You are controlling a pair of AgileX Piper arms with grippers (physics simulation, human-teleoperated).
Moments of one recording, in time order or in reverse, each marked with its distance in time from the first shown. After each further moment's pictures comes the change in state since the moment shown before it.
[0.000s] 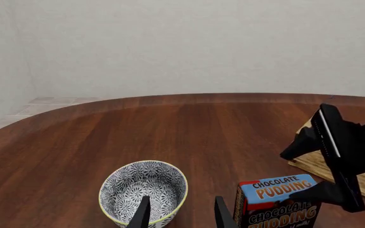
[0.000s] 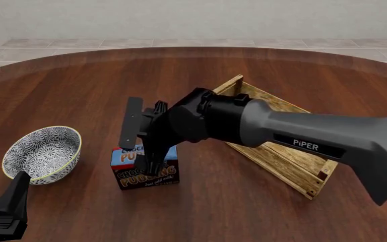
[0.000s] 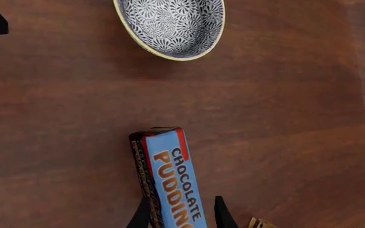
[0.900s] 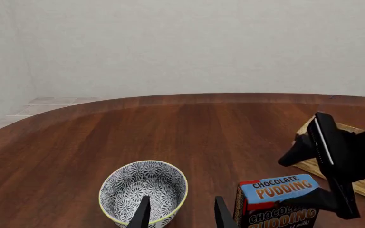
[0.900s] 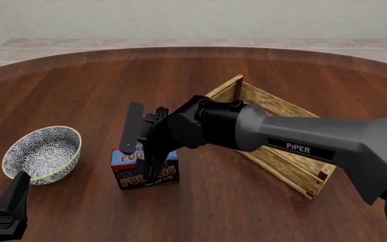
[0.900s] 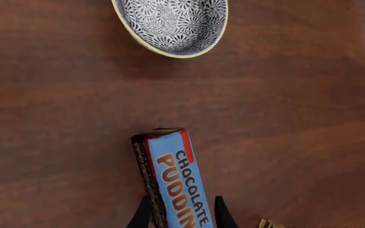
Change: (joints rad) left arm 0.000 0.000 0.000 0.000 0.000; right arm 0.001 0.021 0.025 -0.039 0.034
